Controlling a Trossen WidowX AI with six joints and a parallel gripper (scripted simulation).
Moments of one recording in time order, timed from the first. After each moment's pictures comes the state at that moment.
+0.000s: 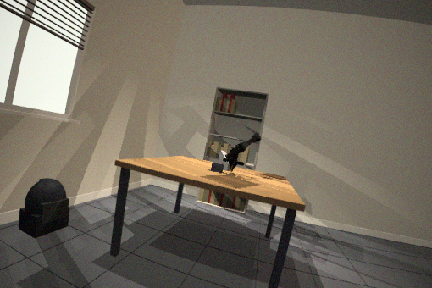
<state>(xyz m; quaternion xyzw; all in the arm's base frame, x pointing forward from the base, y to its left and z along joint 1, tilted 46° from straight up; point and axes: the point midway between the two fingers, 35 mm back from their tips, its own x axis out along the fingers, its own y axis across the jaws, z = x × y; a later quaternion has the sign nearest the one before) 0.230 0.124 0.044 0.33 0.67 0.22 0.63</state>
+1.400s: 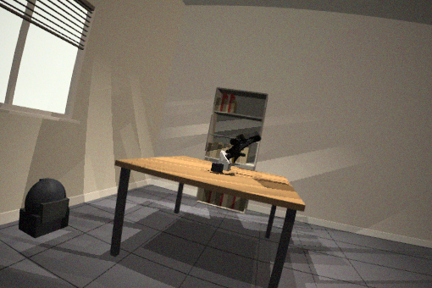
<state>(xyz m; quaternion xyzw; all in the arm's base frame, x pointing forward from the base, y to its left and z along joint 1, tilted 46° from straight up) 0.228 0.070 0.100 0.41 0.69 0.13 0.58</state>
